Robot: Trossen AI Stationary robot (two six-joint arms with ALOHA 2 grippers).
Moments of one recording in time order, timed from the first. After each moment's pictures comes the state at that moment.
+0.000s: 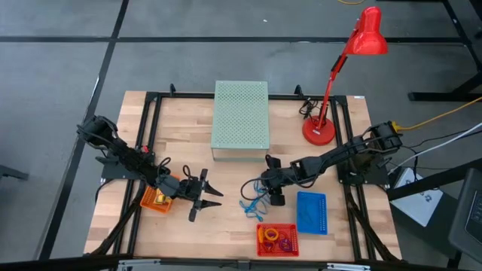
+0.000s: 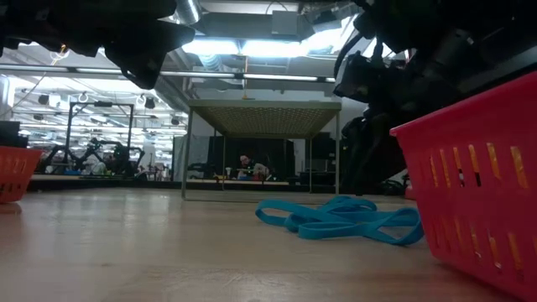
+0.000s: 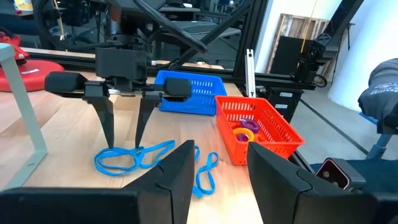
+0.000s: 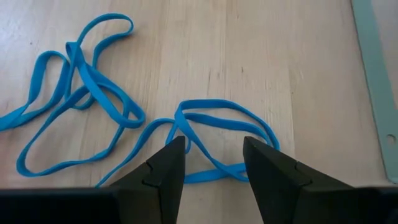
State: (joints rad) left arm -0.53 1.46 0.43 0.94 -0.38 -0.21; right arm 0.28 1.69 0.78 -0.02 0.11 0.17
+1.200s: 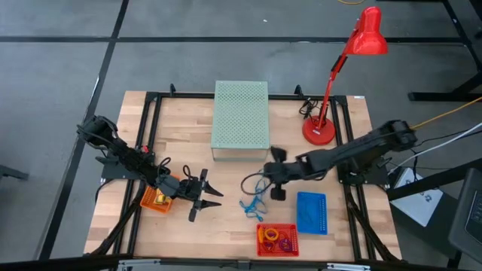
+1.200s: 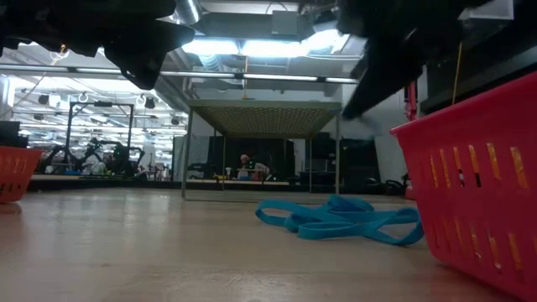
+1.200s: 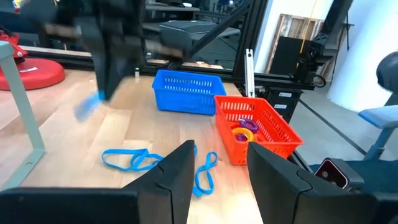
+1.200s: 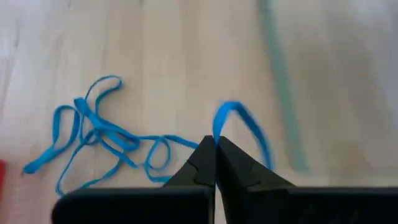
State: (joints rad) left arm -0.53 1.46 0.43 0.94 -0.38 -0.21; right arm 0.31 1.53 0.96 -0.37 0.25 0.26
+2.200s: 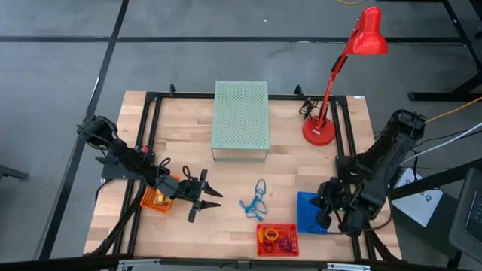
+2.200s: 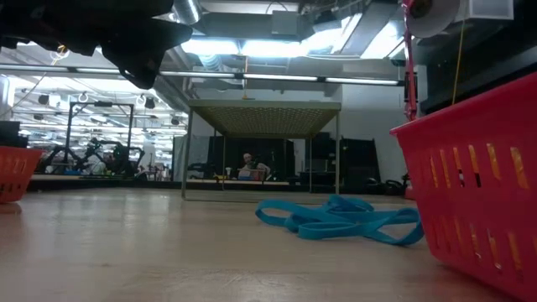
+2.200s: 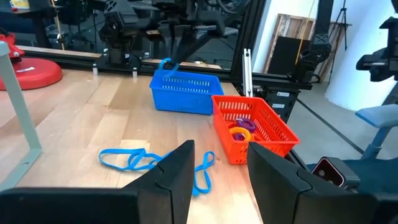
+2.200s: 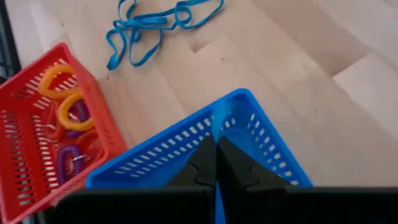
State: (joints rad) left arm -0.54 1.46 0.43 0.94 -0.38 -0.21; right arm 1.09 1.28 0.74 -0.79 0.66 1.62
